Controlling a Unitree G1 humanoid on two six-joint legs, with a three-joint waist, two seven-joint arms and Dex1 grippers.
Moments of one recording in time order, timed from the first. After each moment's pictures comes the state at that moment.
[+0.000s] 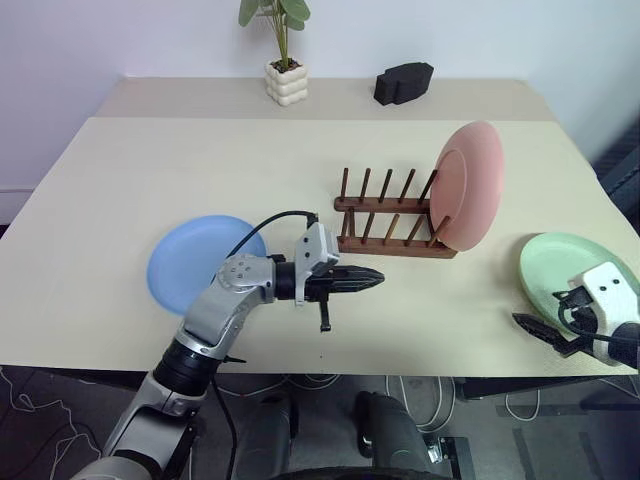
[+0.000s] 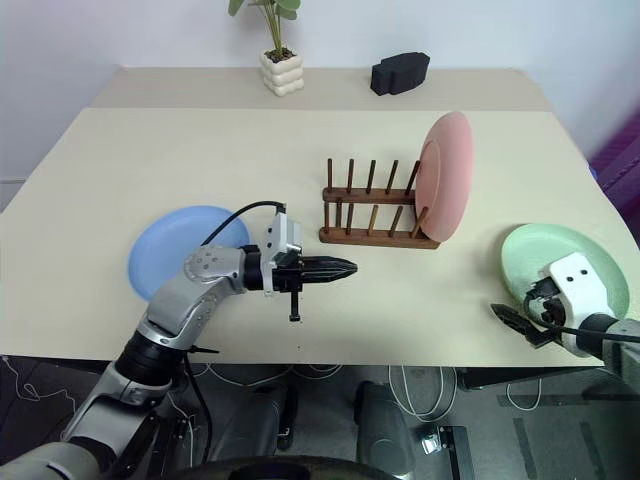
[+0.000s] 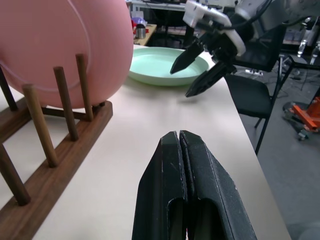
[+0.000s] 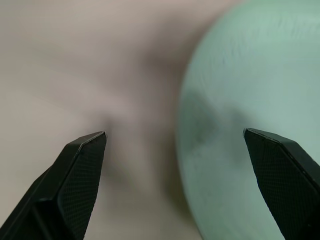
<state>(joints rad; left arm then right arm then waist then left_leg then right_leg) -0.45 0.31 -0.31 -0.13 -0.36 0.36 -1.02 0.28 -0.95 -0.43 -0.23 0.43 0.68 0.64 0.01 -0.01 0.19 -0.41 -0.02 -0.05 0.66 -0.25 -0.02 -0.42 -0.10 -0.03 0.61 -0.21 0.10</state>
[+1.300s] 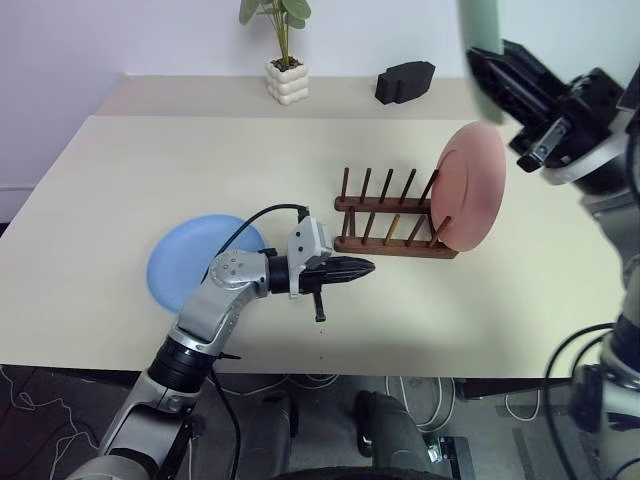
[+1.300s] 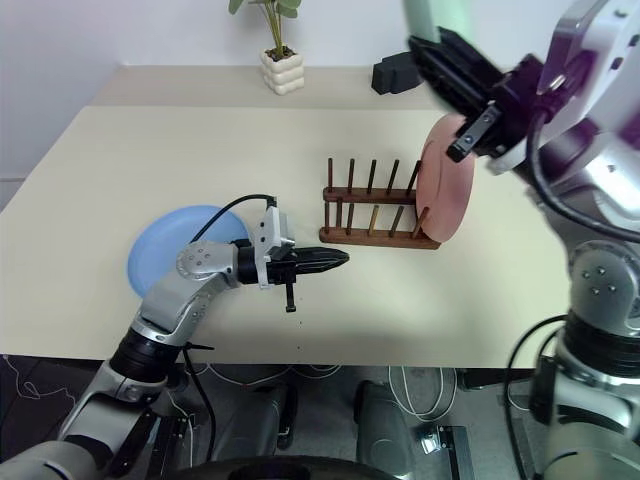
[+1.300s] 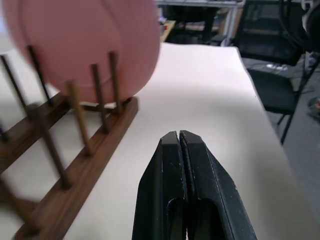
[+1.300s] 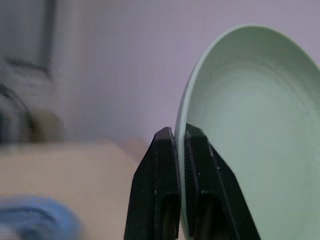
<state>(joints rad) -0.45 0.35 -0.26 -0.12 -0.34 0.31 -0.98 -0.63 -0.64 -0.32 -0.54 1.05 0.65 0.41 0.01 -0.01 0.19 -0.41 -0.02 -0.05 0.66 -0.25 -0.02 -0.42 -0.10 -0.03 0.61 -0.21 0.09</state>
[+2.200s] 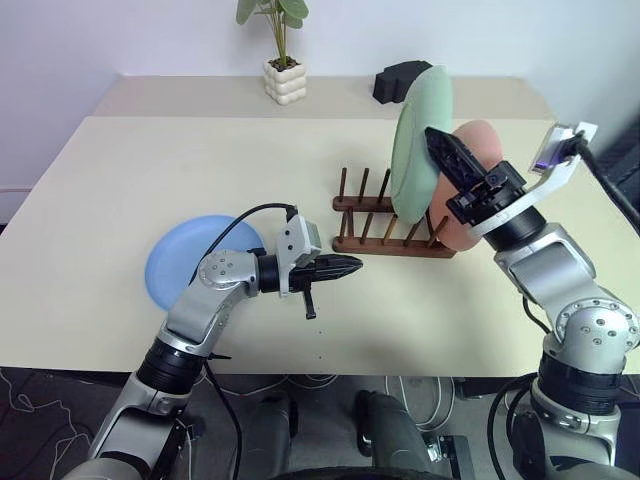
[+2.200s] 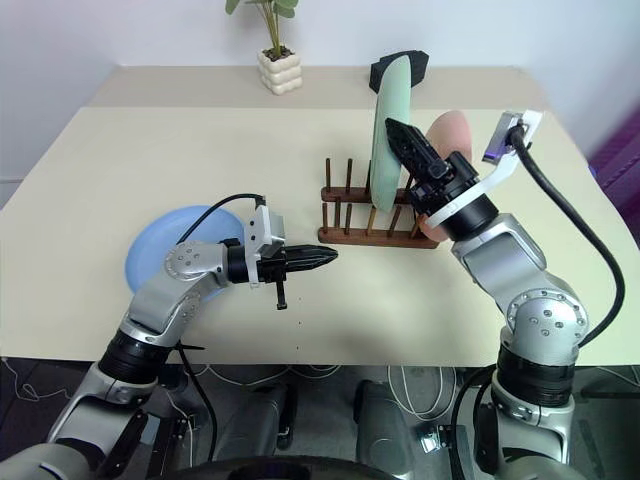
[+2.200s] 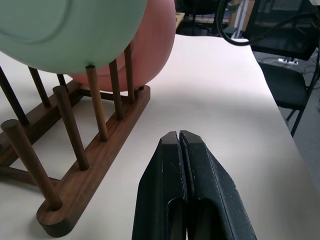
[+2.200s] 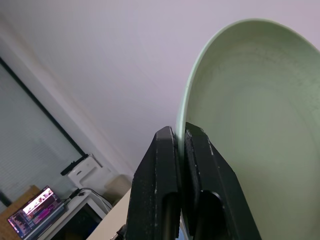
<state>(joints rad) -0.44 0.38 -0.25 -0.13 -0.34 0.33 -0.97 -0.39 -0.40 -0.30 -0.45 1.44 0.67 -0.01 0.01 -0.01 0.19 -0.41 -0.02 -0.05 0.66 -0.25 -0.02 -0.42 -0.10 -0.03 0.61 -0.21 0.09</state>
